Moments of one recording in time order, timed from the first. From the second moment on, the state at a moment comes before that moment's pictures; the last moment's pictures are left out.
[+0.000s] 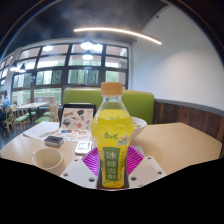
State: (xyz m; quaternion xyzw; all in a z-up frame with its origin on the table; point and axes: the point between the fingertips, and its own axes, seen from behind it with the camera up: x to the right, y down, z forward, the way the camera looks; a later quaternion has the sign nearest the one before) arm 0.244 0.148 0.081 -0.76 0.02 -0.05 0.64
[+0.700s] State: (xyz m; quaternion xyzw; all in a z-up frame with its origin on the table) arm 0.215 -0.022 0.147 -0.77 0.06 -0.04 0.64
